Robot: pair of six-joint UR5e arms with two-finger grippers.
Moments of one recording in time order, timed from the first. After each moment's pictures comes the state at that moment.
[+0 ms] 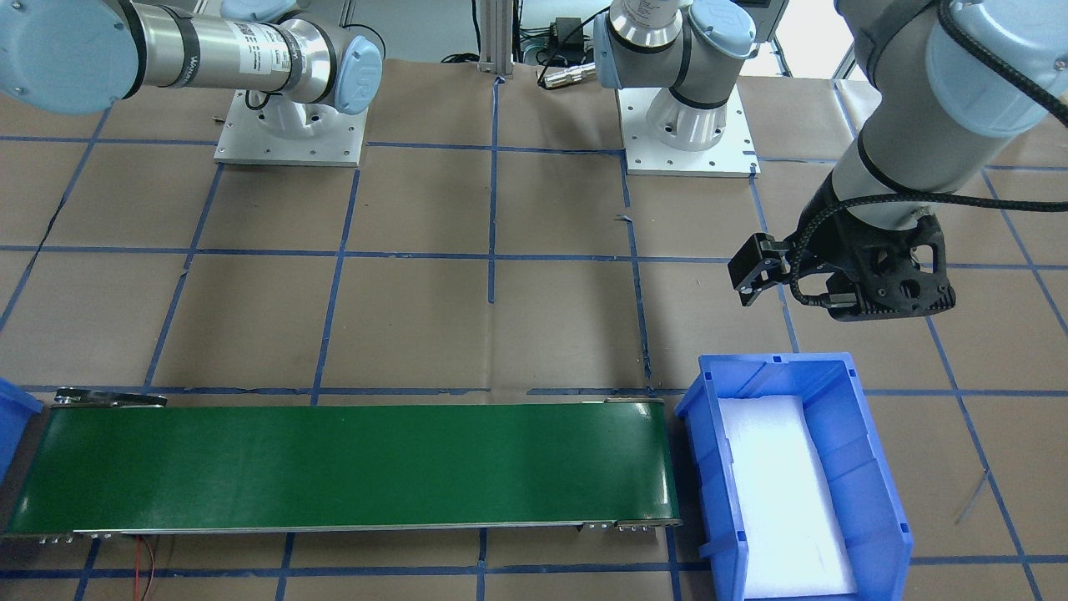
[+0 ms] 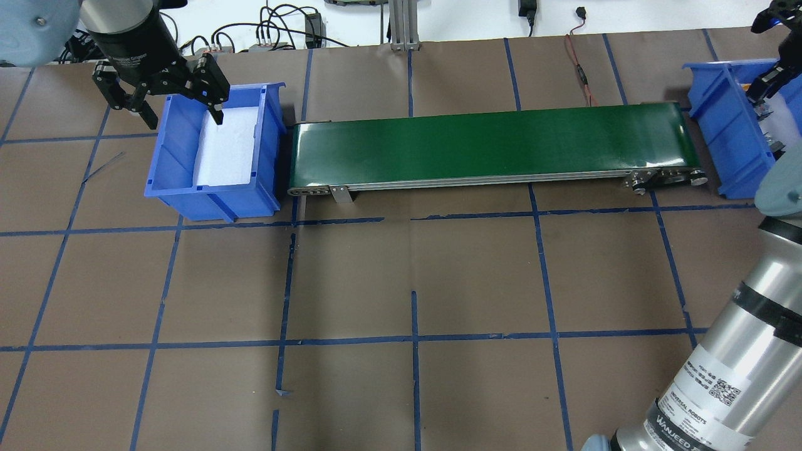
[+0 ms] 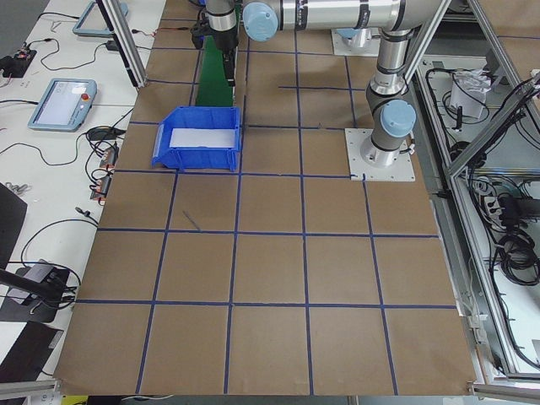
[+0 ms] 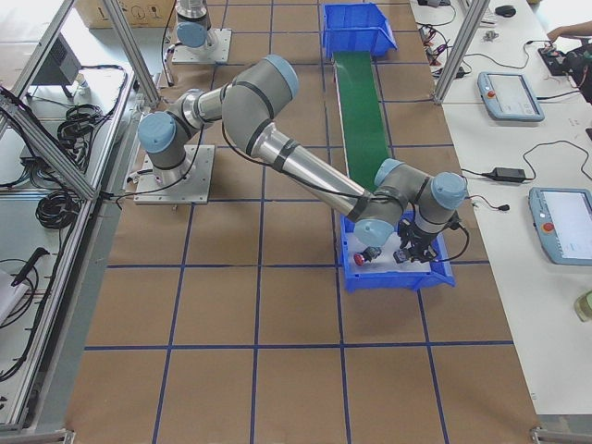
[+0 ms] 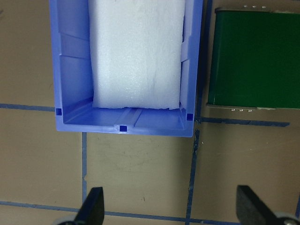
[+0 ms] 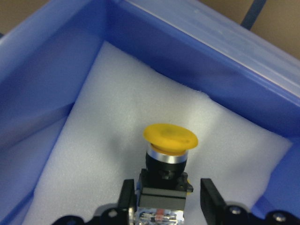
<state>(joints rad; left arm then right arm) -1.49 -1.77 -1.39 -1.62 1.62 0.01 1.00 -0.66 0.88 -1.84 -1.61 -1.07</state>
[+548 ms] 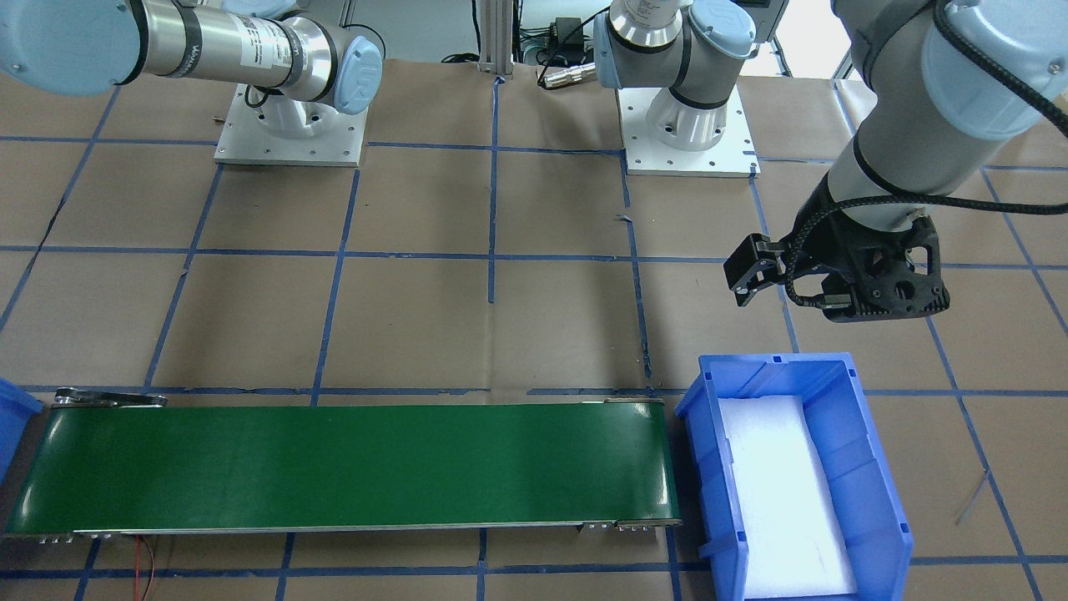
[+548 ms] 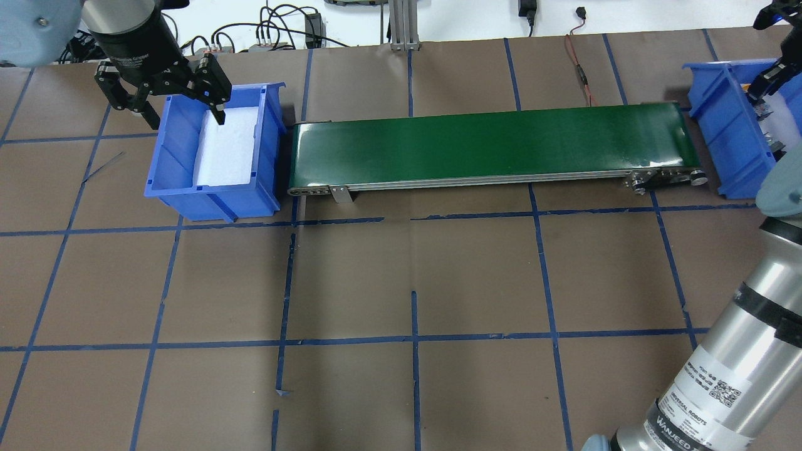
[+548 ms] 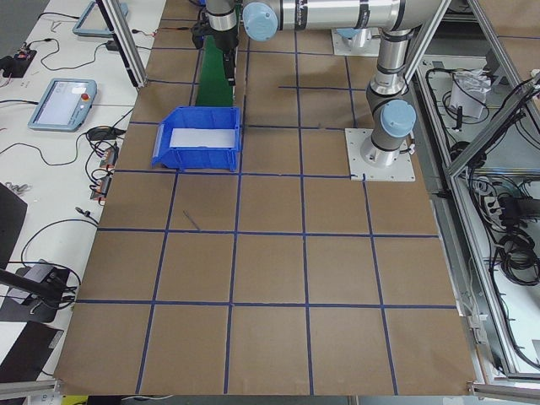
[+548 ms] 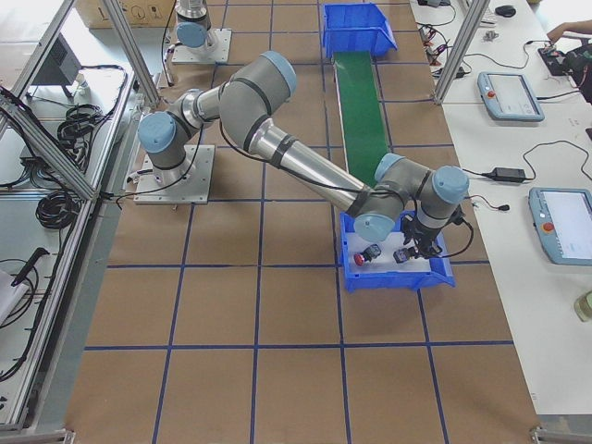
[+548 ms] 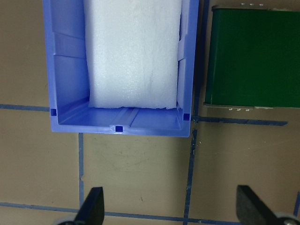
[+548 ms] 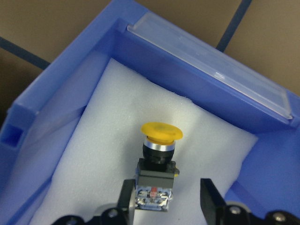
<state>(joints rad) -1.49 -1.77 -1.39 -1.61 1.62 0.01 1.00 -0.72 0.86 -1.80 -1.59 -1.08</state>
